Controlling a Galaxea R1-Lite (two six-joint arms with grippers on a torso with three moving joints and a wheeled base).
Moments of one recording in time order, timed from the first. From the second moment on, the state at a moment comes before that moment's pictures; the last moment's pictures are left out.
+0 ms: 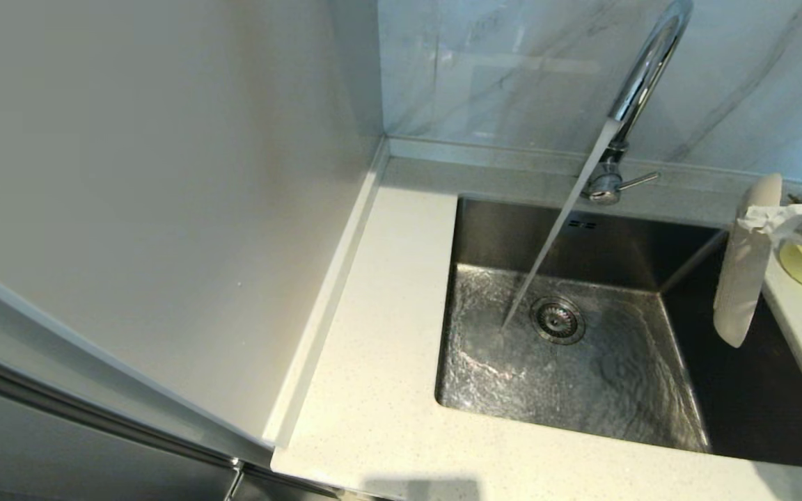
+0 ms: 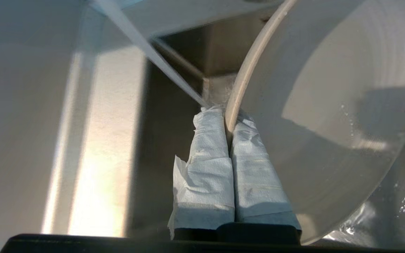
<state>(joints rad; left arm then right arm) 0.00 0.00 0.00 0.00 0.00 0.00 -0.05 1.26 -0.93 -0.14 0.22 0.50</state>
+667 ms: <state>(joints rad) 0.00 0.00 0.00 0.00 0.00 0.00 -0.05 1.22 -0.97 0.00 0.15 0.35</state>
